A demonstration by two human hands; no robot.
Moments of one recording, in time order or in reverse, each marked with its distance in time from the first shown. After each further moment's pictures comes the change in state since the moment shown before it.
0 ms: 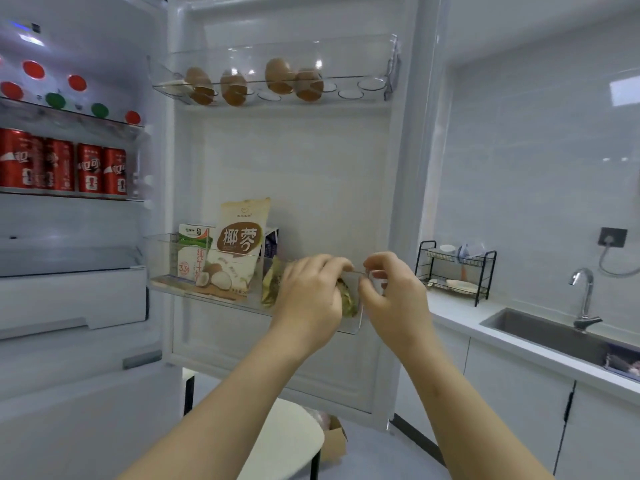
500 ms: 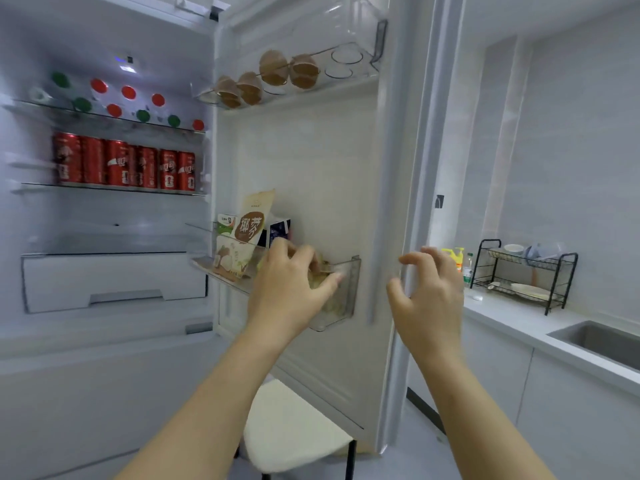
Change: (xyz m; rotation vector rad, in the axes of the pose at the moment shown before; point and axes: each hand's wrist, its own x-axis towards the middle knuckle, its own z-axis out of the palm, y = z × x) left_hand -0.032 0.025 -0.032 0.188 0.136 -0.306; right_hand -0.018 0.026 -0.024 -0.022 0.138 -0.009
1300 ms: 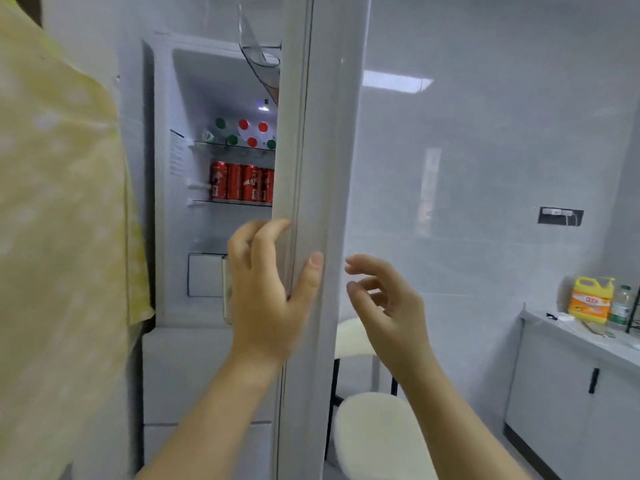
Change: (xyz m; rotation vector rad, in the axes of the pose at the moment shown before) left_hand -0.058 -0.046 -0.115 -0.070 0.609 0.061; right_hand -0.052 -0.127 0.049 0.951 -0.436 -0.171
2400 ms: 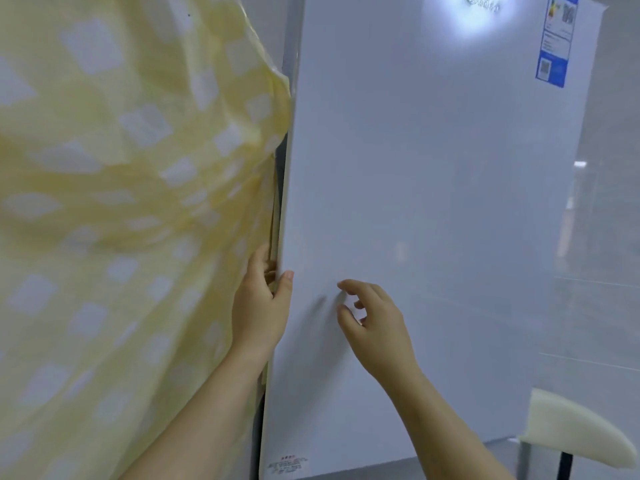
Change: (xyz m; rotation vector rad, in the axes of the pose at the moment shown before) left_hand 0.120 -0.294 -0.120 0.165 0.066 -0.410; right_hand 0.105 0.088 0.313 -0.176 -0.288 0.059
